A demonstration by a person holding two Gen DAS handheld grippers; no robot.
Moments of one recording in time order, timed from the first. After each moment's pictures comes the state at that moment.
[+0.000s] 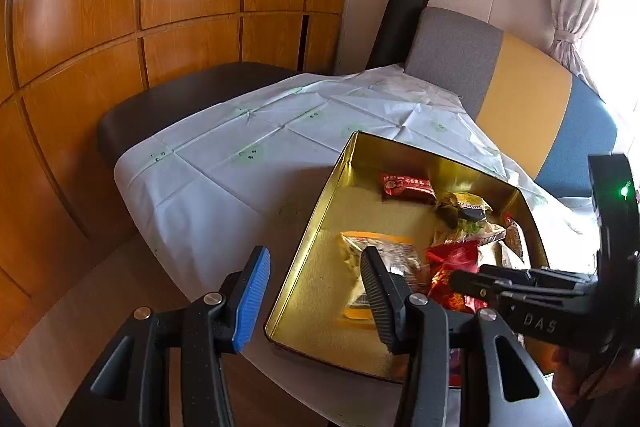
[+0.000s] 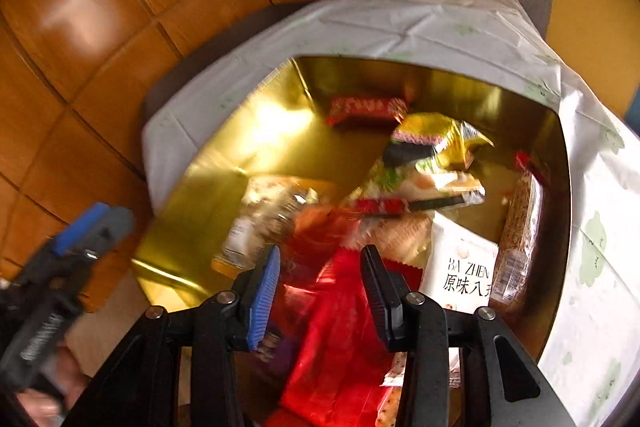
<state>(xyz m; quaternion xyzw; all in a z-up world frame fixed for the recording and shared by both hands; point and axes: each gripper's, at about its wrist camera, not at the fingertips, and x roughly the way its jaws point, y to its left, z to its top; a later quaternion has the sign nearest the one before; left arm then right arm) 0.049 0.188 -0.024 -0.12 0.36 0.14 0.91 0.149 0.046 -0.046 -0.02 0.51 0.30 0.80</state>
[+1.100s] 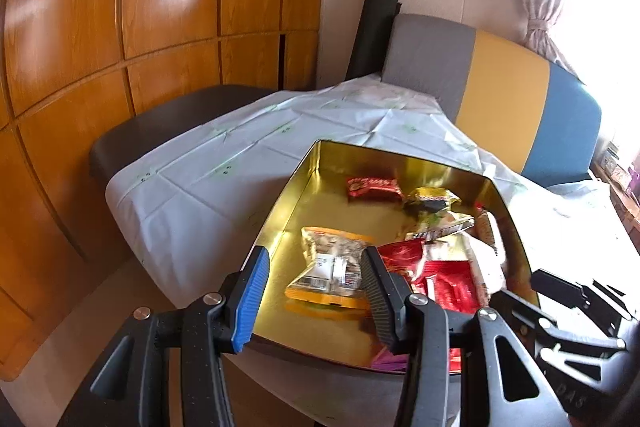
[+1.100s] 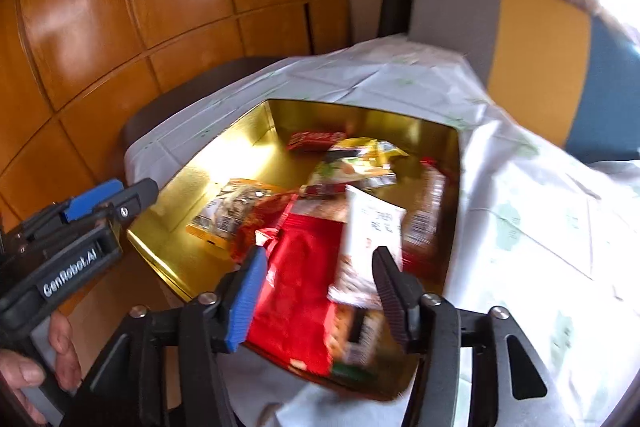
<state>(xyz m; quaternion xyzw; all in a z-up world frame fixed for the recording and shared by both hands) 0.034 0.140 -0.015 -0.08 0.33 0.12 0.93 0.064 -0.015 -0.009 -0.05 0.39 0.22 0.89</state>
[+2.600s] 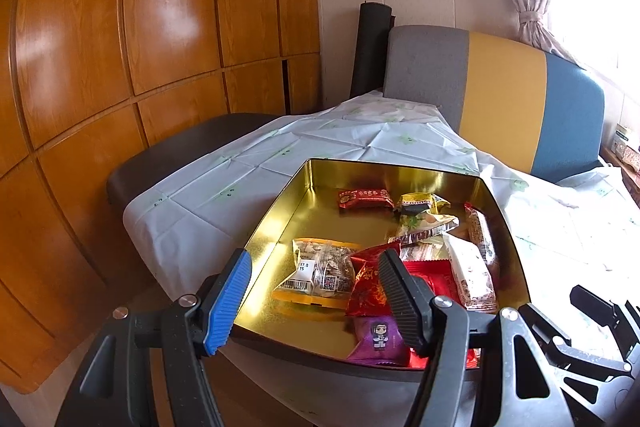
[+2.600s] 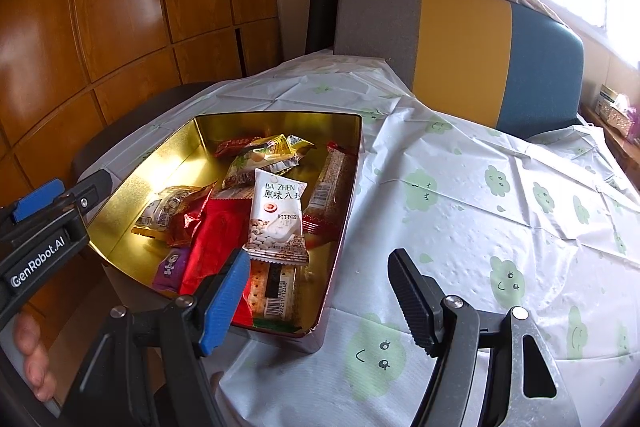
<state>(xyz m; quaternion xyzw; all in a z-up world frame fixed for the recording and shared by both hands) 0.024 0.094 -0.006 -0.03 0.30 0.15 0.94 0.040 -0.062 -0.014 -0.02 0.37 0.12 0.92</state>
